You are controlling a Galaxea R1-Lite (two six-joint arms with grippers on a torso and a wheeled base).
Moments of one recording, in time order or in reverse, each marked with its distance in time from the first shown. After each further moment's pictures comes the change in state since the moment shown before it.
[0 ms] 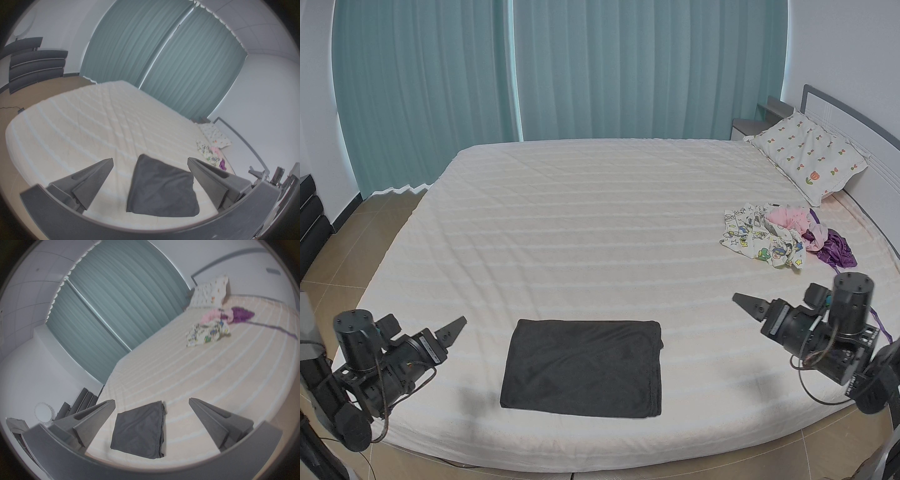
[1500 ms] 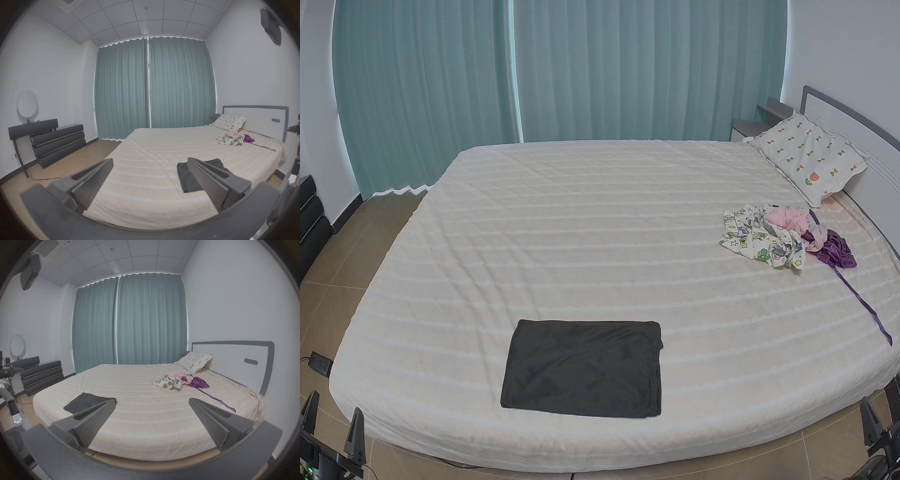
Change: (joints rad) left arm 0.118 -1.773 0.026 1.435 0.165 0.582; right arm -0.285 -1.608 0.291 1.041 -0.027 -0.695
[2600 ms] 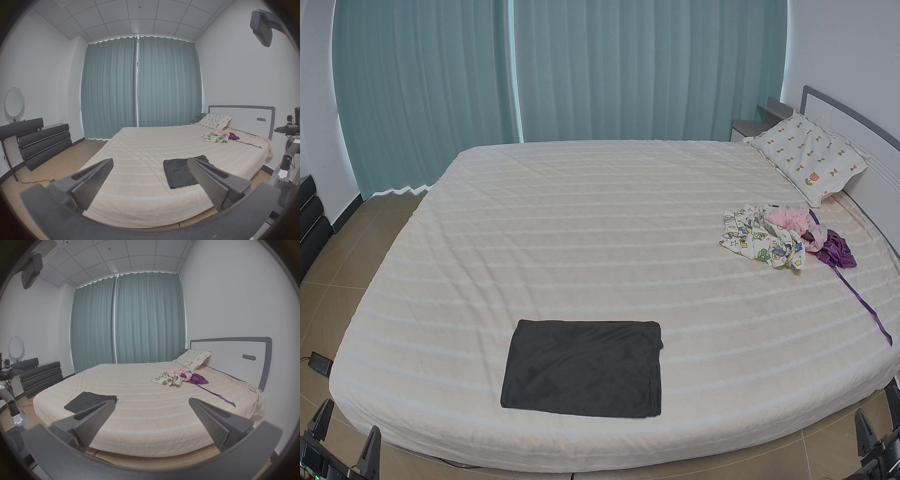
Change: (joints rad) left arm 0.010 -0.050 0.000 0.062 -0.157 -0.003; right arm -0.127 -0.100 0.000 0.109 0.114 0.018
